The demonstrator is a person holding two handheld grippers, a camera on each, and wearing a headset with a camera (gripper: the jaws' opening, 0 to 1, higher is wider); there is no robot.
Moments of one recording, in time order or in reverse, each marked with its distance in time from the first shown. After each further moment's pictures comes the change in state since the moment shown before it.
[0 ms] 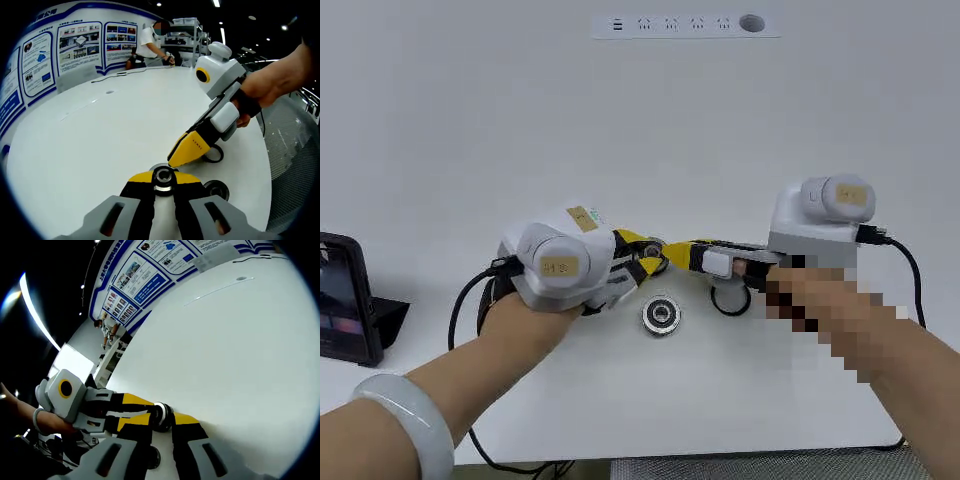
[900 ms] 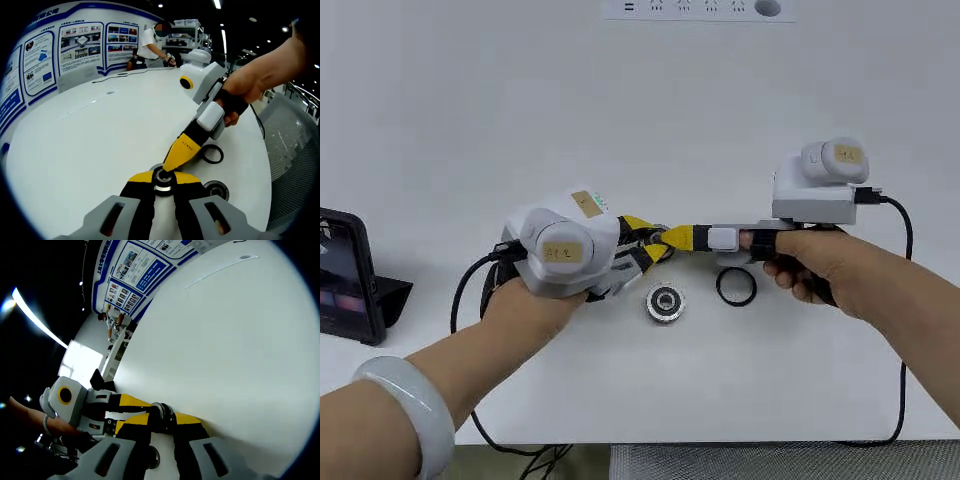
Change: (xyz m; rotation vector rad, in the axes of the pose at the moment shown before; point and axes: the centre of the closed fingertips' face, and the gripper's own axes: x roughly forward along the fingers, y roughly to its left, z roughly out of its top) left arm -0.001 0.001 0.000 -0.011 -0.014 0.003; right arm 0.010 0.002 -0.003 0.067 0.133 0.096
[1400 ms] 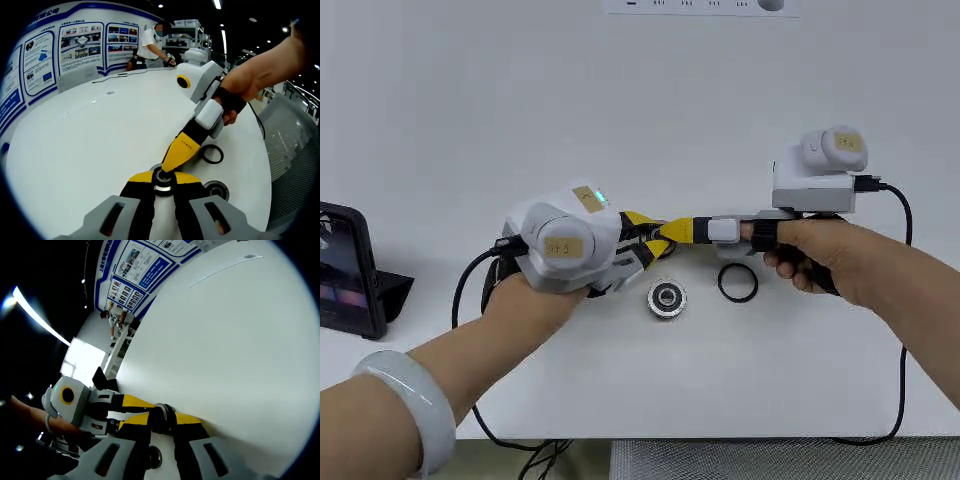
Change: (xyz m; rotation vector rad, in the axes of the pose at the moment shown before) left arm 0.000 0.001 -0.001 -0.002 -0.002 0.000; right arm 0.000 0.005 0.000 -0.013 0.024 0.025
